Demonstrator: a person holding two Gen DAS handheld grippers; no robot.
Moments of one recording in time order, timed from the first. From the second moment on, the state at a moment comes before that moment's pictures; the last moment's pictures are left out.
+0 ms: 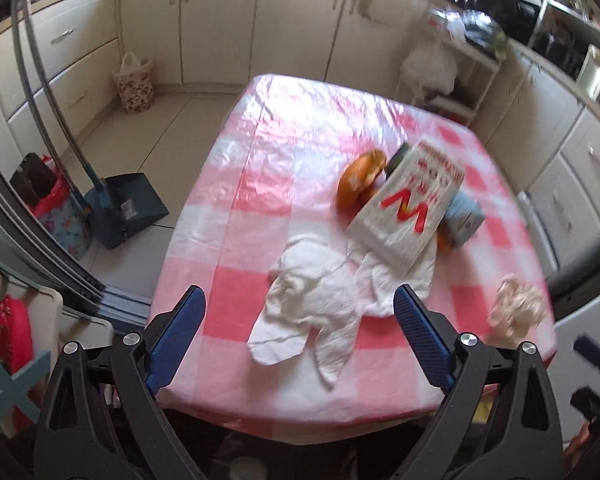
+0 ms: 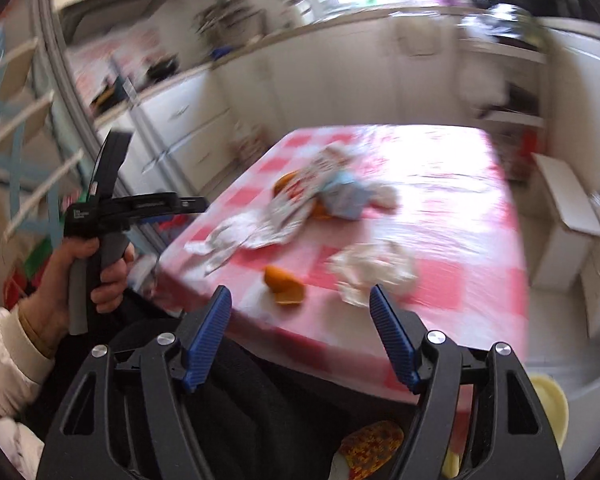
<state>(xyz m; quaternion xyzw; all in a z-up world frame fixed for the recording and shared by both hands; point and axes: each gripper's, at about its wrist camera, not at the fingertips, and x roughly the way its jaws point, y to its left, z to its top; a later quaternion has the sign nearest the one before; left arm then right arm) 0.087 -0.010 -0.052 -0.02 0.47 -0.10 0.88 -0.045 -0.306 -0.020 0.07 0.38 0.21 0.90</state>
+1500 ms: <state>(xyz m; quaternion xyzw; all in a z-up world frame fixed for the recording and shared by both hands) 0.018 -0.084 0.034 -0.02 0.36 -0.25 0.90 -0.097 -0.391 -0.007 0.17 0.30 0.15 0.93</state>
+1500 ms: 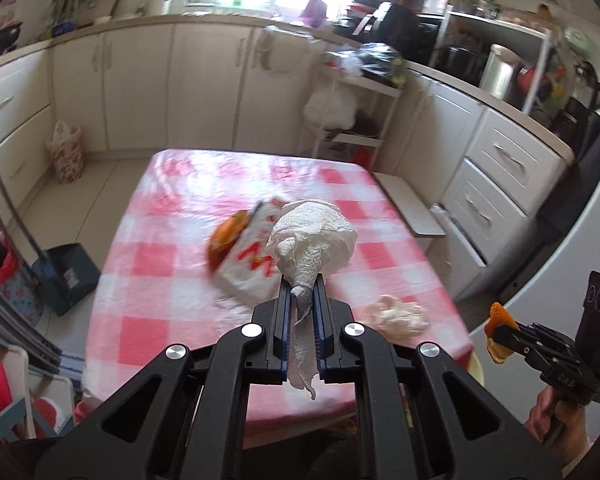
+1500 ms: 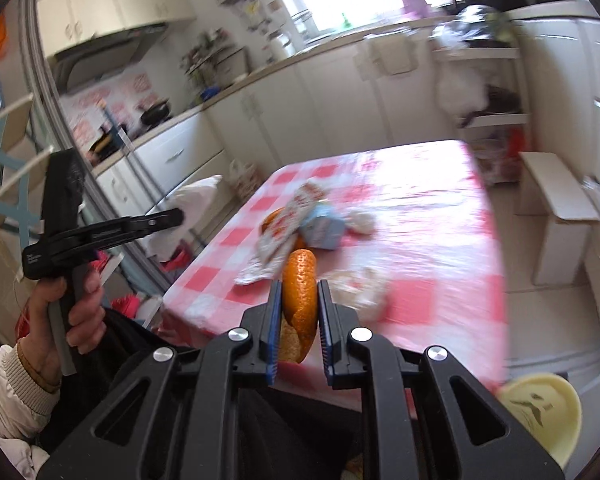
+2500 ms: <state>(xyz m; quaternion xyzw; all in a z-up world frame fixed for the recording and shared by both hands) -0.097 -0.382 -0.022 0.11 0.43 -0.44 0.78 -0.193 -0.548 -0.135 0.31 0.35 -0.07 0.88</state>
